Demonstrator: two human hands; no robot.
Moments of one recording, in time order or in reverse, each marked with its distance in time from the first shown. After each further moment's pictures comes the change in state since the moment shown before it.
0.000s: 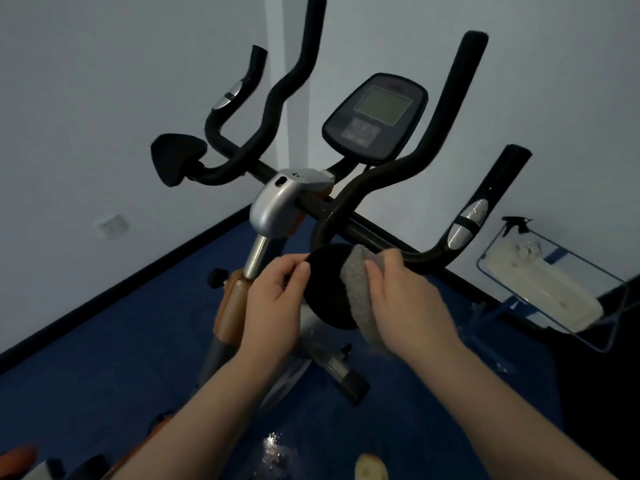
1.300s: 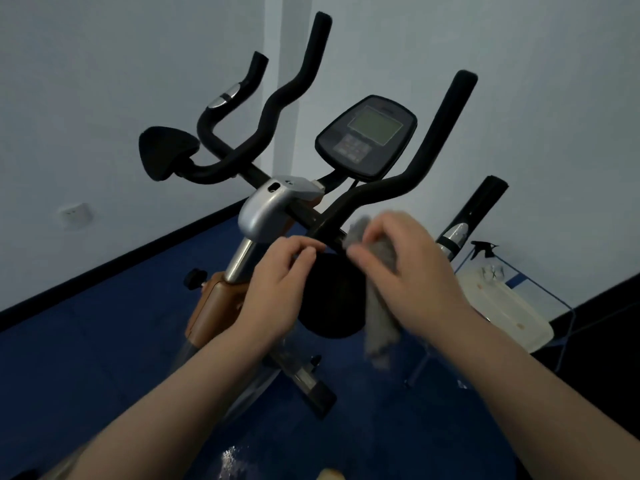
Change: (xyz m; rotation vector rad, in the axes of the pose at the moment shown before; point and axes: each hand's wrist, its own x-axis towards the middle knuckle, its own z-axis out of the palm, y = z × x) left_hand 0.023 0.017 0.008 0.024 -0.100 0.077; right_hand 0.030 -0.008 -0.043 0.022 0.168 -0.424
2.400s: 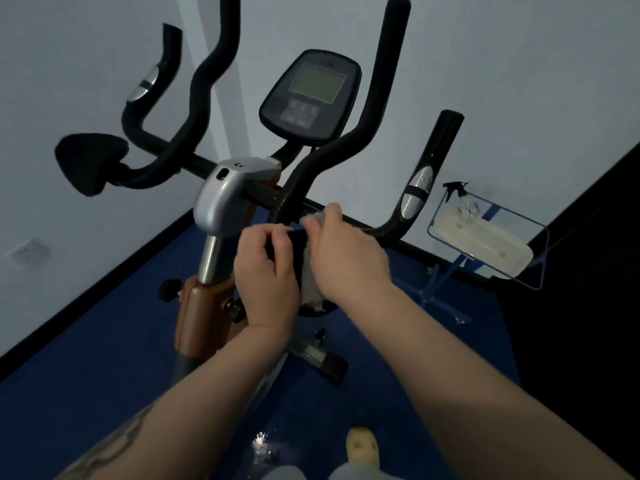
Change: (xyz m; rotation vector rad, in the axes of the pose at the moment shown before) left_hand 0.009 -0.038 0.038 0.103 0.315 0.239; right_hand -0.002 -0.018 0.050 -0.157 -0.172 0.495
